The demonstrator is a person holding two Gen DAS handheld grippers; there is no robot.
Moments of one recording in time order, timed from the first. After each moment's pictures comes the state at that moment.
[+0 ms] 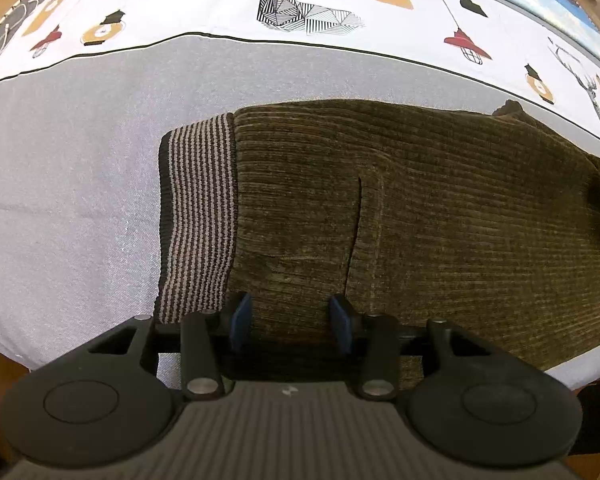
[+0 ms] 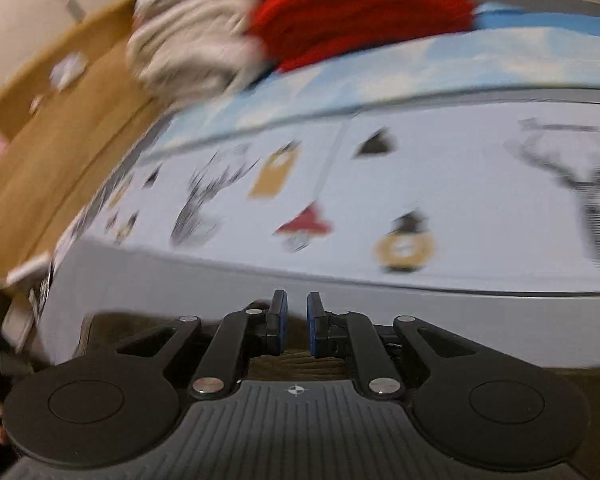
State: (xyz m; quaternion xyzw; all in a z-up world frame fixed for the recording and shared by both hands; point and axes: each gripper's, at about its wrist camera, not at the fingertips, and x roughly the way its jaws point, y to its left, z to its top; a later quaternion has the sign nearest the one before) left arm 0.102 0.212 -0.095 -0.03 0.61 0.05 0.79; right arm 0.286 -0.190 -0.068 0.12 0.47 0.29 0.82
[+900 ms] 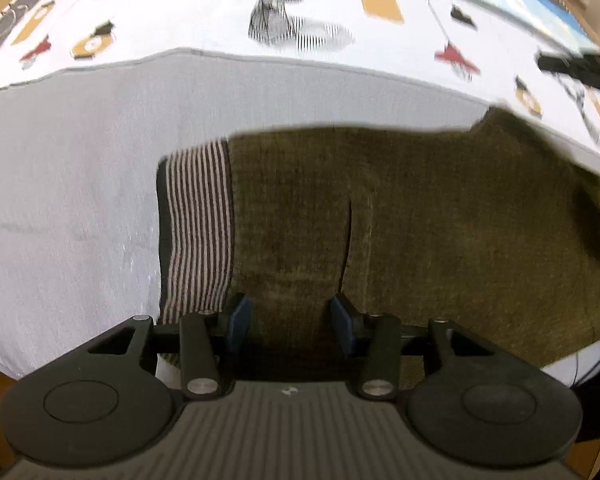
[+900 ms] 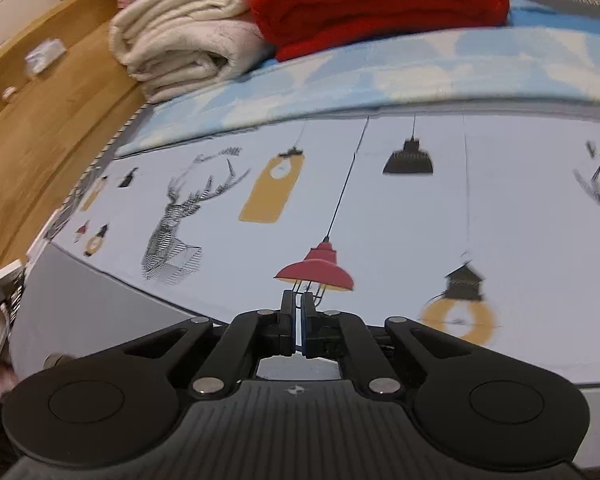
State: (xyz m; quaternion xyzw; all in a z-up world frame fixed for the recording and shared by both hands) left arm 0.111 0.217 -0.080 -0.04 0.59 0.03 0.80; right arm 0.347 -0.140 -0.083 0.11 0.47 0.28 0.83
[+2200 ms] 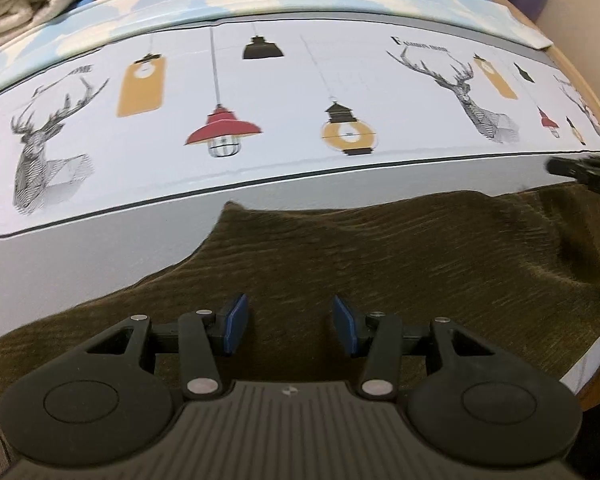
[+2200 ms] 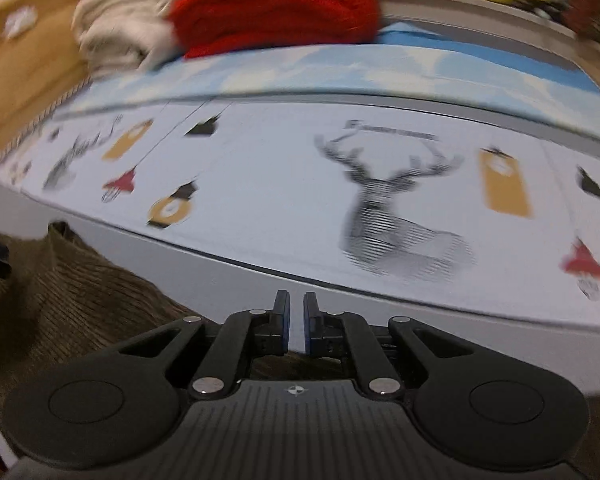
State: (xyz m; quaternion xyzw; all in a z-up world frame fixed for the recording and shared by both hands) left arm 0.220 -0.015 -0.072 0.03 0.55 -0.09 0.83; right arm 0.275 -0.404 -0.098 0.01 0.45 0.20 0.87
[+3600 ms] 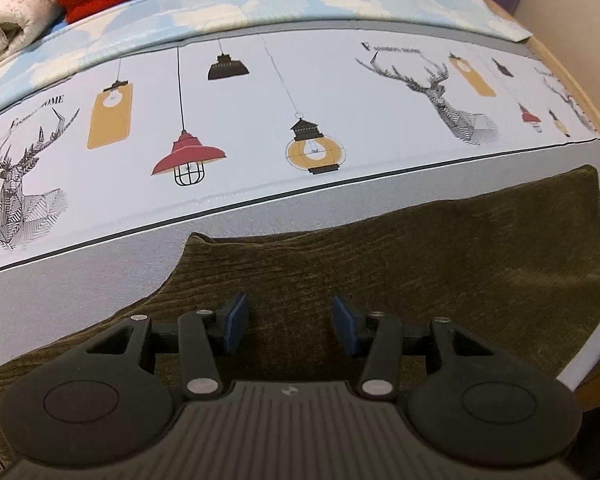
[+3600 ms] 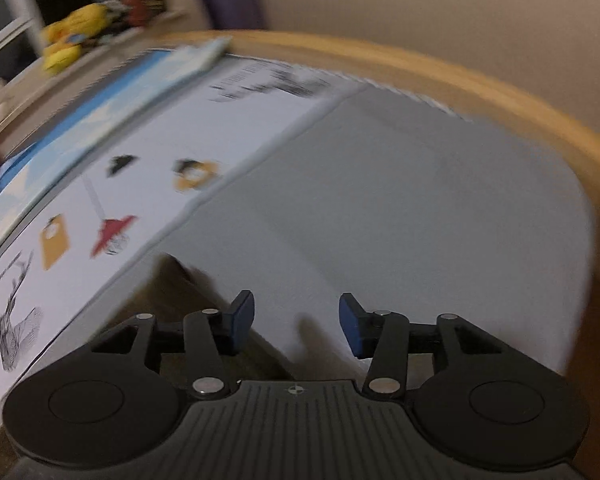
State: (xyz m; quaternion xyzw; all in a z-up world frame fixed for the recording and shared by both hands) left arm 0.223 -0.038 -0.059 0.05 0.54 -0.12 0.83; right arm 0.124 -0.664 -0.105 0.26 0.40 -0.31 0.82
